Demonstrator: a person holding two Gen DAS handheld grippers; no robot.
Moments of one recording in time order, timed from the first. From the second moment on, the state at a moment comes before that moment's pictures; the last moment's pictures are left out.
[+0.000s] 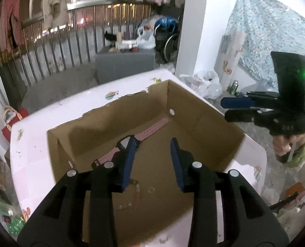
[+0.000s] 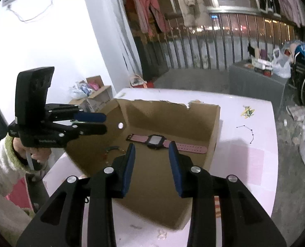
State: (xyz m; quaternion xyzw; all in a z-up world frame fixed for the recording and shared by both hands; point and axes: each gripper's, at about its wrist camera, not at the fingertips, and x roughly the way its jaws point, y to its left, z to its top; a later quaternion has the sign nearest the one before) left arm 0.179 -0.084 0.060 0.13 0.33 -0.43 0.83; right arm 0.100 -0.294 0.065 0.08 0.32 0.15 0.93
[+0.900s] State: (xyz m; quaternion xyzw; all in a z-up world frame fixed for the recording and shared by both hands) left arm 0.052 -0.017 -0.049 0.19 0.33 -0.47 0.80; right arm 0.010 -0.219 -0.008 0.01 0.37 0.24 0.90
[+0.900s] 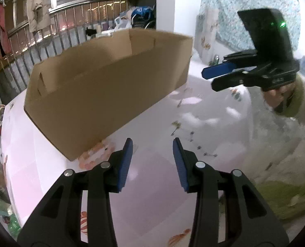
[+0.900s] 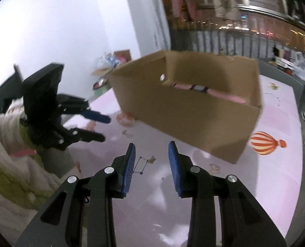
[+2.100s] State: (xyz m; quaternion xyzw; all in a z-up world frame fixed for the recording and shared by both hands) left arm 0.080 -0.035 -0.079 0.21 0.36 -0.44 0.80; right arm 0.030 -0.192 -0.037 -0.01 0.40 0.25 0.88
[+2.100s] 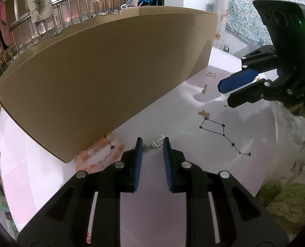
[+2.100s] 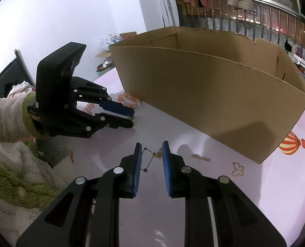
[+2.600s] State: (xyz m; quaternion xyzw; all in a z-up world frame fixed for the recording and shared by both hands) left arm 0.078 -0.037 -0.079 0.22 0.35 -0.44 0.80; right arm 0.040 -0.180 -0.044 -0.03 0.41 0.25 0.87
